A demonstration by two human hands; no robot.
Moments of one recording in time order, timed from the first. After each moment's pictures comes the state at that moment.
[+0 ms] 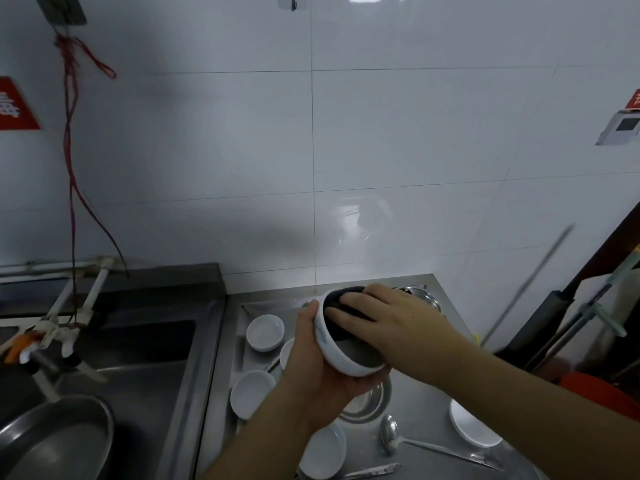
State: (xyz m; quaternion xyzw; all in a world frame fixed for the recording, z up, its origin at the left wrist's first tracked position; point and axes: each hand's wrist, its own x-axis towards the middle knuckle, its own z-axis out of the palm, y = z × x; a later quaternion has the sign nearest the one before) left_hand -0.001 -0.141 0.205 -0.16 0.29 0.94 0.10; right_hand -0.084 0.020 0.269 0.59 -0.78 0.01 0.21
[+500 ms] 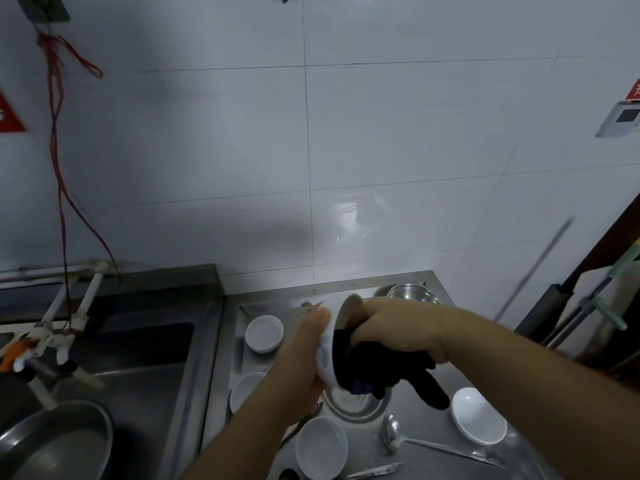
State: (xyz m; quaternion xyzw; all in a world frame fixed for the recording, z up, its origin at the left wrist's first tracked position) left_hand -0.012 -0.162 0.193 -0.15 0.43 0.89 0.01; right_hand -0.091 -0.002 0.308 0.21 -0.80 0.36 -0.43
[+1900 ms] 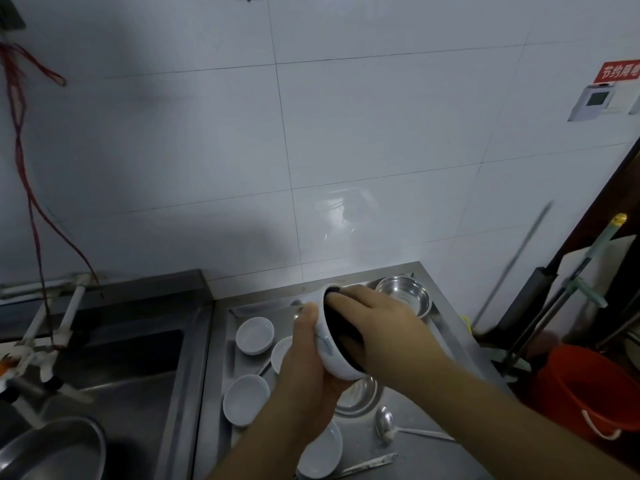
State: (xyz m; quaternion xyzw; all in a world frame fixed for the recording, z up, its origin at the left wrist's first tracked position) left_hand -0.006 -0.120 0.202 -0.14 0.39 0.91 0.01; right_hand -0.061 0.014 0.268 0.43 -0.87 0.23 0.11
